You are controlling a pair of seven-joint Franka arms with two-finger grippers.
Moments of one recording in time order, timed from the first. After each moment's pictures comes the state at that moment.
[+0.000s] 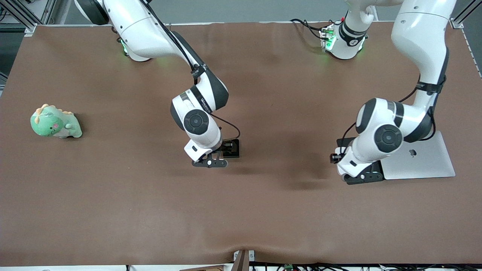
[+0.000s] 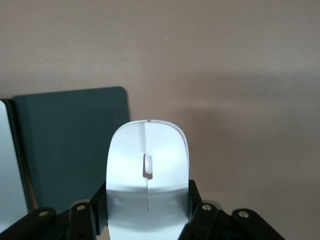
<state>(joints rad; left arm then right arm) -0.04 0.52 -0.18 -1.74 0.14 2.18 -0.29 0.63 0.76 -0.03 -1.38 0.12 2.12 0.59</state>
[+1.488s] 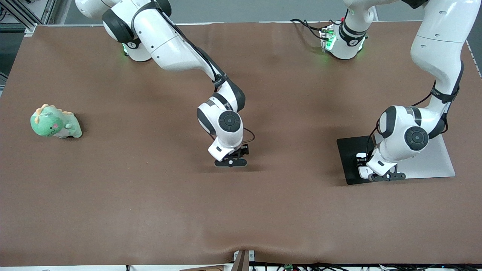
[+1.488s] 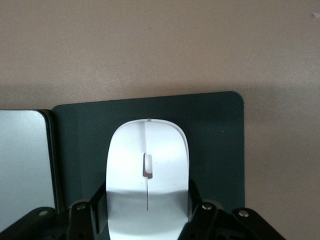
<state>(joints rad) 0.14 0.58 -0.18 -1.91 0.18 2.50 -0.17 0.72 0.95 -0.03 -1.25 -0.06 2.21 0.73</state>
